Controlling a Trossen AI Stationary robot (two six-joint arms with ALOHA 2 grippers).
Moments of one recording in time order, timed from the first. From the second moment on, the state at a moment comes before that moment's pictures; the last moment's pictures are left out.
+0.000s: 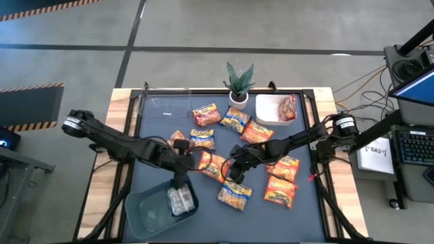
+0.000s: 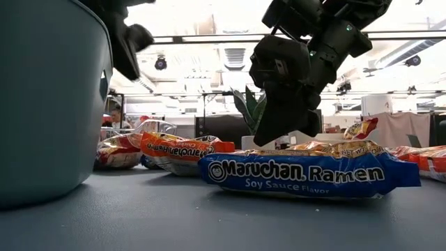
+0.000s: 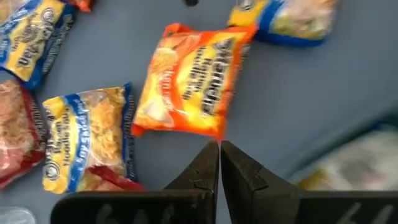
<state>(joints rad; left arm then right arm) -0.34 1.37 1.02 -0.68 -0.24 -0.14 0.15 1.72 0.93 -0.05 0.00 0.68</state>
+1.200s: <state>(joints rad) -0.65 1.56 0.93 -1.28 0.10 -0.53 0.14 1.72 0.93 -0.04 0.06 0.61</state>
